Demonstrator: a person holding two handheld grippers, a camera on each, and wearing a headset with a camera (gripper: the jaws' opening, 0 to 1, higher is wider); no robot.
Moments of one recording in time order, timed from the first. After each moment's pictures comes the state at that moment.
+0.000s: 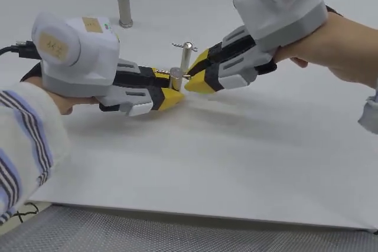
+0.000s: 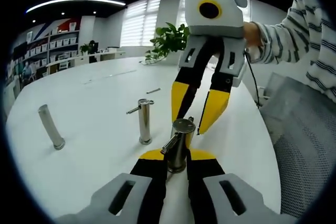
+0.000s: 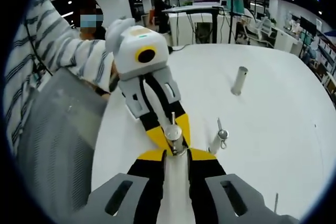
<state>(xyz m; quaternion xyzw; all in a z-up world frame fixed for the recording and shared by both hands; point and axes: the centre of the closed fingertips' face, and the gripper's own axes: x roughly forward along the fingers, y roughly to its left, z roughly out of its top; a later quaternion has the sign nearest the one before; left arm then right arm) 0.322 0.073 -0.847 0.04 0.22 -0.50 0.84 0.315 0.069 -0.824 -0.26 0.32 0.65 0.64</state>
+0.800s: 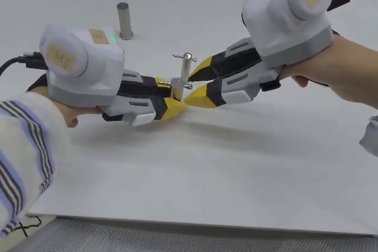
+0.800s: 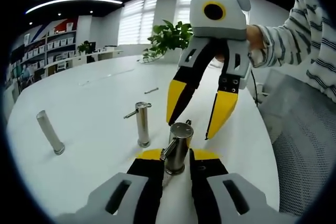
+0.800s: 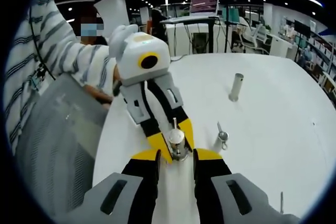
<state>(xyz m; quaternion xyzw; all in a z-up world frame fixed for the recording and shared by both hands) 0.321 0.070 -0.845 0.05 0.22 -0.51 0.83 0.309 0.076 -0.815 -0.22 0.29 0.65 0.66</state>
